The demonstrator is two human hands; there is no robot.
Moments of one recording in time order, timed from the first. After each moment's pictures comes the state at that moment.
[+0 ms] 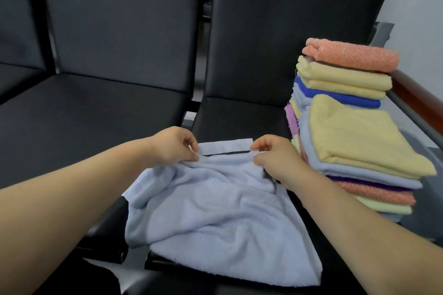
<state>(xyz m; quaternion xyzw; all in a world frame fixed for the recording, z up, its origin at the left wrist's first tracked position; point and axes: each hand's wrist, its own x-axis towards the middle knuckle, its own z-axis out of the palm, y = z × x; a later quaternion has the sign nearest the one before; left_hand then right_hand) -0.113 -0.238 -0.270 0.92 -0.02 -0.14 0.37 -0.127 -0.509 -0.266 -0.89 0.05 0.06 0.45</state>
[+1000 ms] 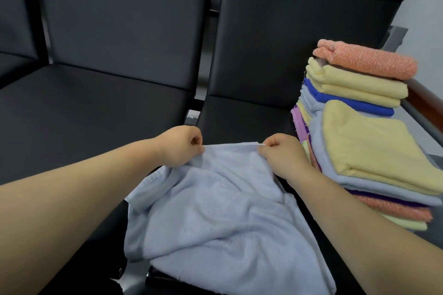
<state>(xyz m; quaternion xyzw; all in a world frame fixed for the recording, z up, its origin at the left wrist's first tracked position) -0.089 -0.236 -0.279 0.96 -0.08 -0.10 0.27 -0.096 -0.498 -0.268 -0.93 0.09 0.01 0.36</state>
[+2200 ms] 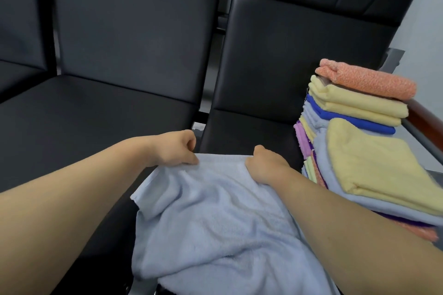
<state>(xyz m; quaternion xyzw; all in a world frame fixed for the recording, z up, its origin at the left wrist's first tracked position) -0.084 -0.203 -0.256 0.92 -0.04 -0.19 0.34 -0.054 -0.460 -0.284 -0.98 0.05 0.14 0.09</state>
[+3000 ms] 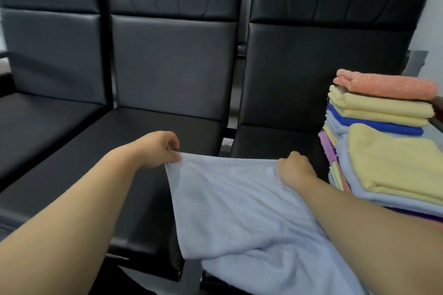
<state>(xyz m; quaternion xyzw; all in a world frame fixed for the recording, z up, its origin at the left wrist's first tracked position) -0.123 -0.102 -0.214 0.98 0.03 -0.06 0.21 -0.078 -0.456 -0.262 -0.97 0.12 0.07 0.19</state>
